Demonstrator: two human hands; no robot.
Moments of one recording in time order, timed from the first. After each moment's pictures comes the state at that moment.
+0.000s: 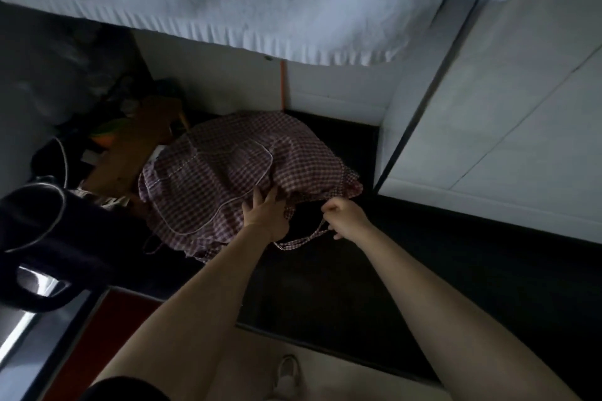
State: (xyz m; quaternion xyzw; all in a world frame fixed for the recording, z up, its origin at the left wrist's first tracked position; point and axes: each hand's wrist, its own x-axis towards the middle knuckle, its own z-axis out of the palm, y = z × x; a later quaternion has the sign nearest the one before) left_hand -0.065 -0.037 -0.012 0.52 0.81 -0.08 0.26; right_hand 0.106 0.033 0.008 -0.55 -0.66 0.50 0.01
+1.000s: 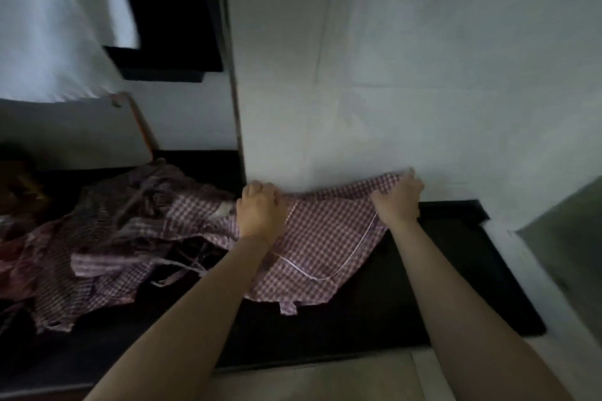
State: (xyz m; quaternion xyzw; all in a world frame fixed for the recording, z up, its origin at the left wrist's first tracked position) left_hand 0.185 0.024 0.060 0.60 0.74 0.29 0.10; right_hand 0.438 0.084 0.076 -0.78 -0.52 0.21 0.29
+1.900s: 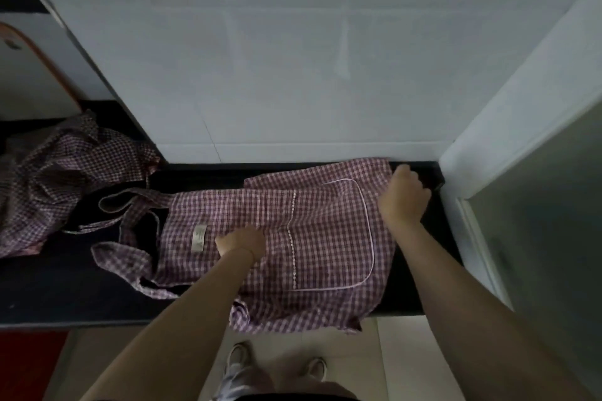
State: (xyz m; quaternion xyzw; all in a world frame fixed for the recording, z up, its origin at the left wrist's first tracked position) left_hand 0.396 0.005 -0.048 0.50 0.81 -0.18 0.26; right_hand 0.663 0.103 0.003 -0.78 -0.62 0.04 0.13
